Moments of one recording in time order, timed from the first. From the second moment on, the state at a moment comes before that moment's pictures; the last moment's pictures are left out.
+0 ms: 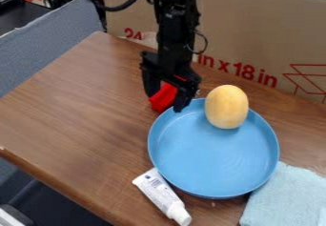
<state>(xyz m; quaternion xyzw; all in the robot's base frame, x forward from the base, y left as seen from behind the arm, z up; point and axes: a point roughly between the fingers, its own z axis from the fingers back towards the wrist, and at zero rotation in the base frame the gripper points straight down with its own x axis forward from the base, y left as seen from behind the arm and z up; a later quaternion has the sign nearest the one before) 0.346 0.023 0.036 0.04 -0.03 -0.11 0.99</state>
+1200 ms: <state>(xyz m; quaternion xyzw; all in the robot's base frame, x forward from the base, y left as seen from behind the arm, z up) 0.334 0.052 0.028 0.05 -0.01 -0.08 1.00</state>
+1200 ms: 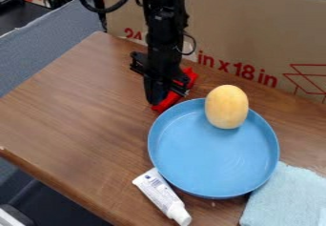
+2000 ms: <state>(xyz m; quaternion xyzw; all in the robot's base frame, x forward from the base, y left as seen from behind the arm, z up) 0.336 0.059 0.008 0.03 -0.02 -0.06 1.00</state>
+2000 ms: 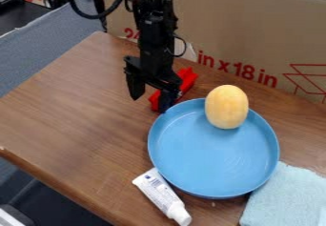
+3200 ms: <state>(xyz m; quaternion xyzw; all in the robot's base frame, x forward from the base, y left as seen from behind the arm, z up) 0.326 0.059 0.016 -0.05 -0.01 -0.04 1.00</state>
